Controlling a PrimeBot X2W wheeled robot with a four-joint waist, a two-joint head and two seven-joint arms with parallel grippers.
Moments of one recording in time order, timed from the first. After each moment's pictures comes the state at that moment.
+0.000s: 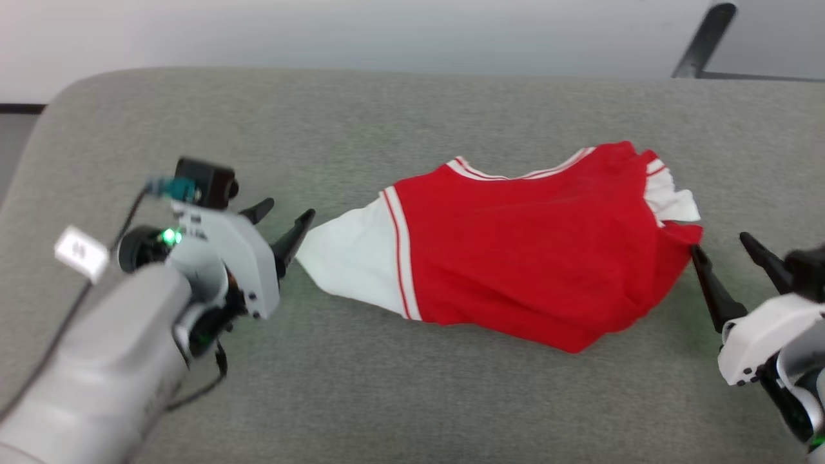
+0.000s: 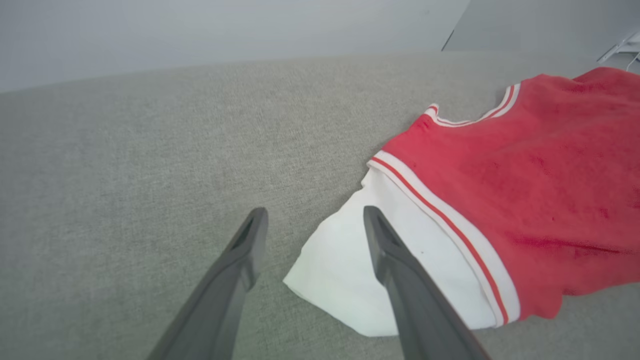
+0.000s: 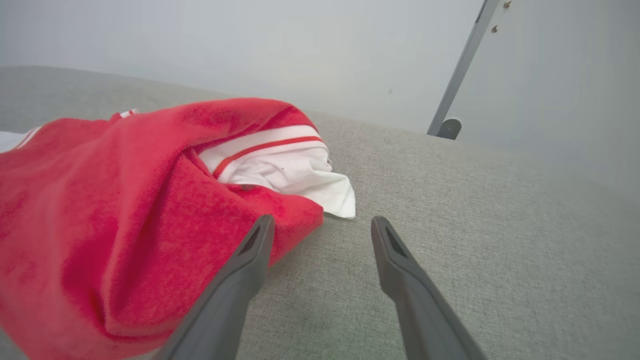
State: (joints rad) left arm -0.87 0.55 -0.94 0.62 -1.06 -0.10 0.05; right arm -0.33 -0.41 0.16 0.29 0.36 0.13 0.03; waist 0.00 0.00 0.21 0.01
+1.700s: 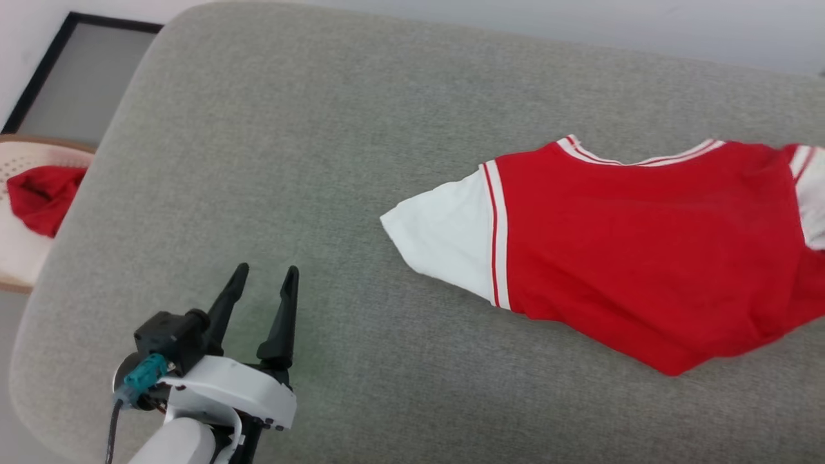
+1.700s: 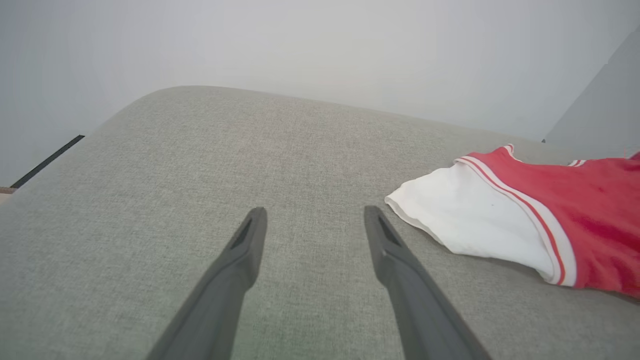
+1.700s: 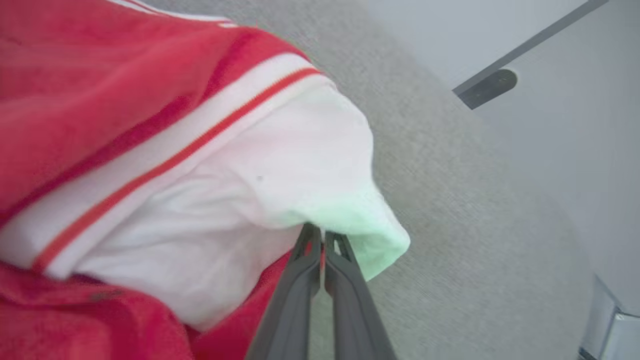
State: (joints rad) left arm -0.26 0.49 -0.51 0.09 -0.73 0.21 -0.26; right arm -0.74 -0.98 0.69 0.35 0.72 0.13 0.49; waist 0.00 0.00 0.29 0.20
